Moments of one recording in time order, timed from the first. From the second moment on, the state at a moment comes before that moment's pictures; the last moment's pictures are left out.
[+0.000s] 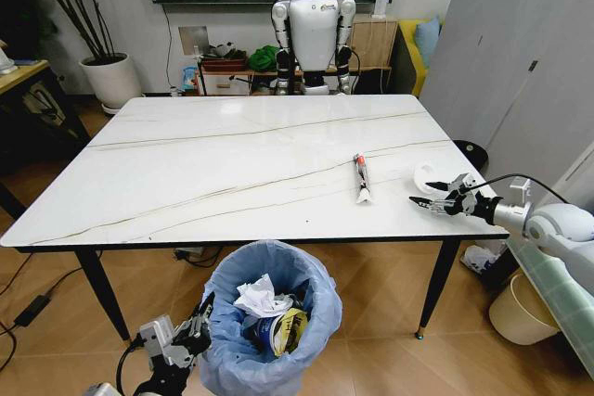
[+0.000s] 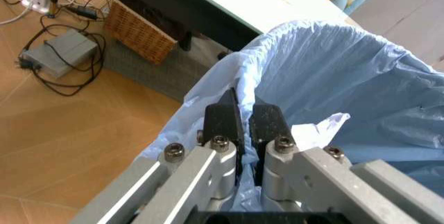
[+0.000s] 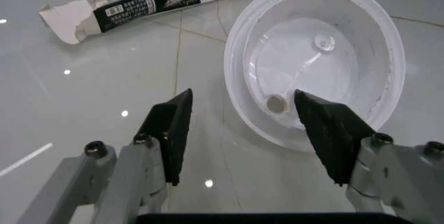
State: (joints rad) left arm 2.03 -1.43 -0.57 -2.43 -0.69 0.20 -0.02; right arm -0.64 0.47 -0.08 1.30 0.92 -0.03 -0.67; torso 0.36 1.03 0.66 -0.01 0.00
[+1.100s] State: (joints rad) left arm 2.03 -1.41 -0.57 -2.43 -0.69 0.20 -0.03; right arm -0.65 0.42 -0.03 1.37 0.94 -0.03 -0.69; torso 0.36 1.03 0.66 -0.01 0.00
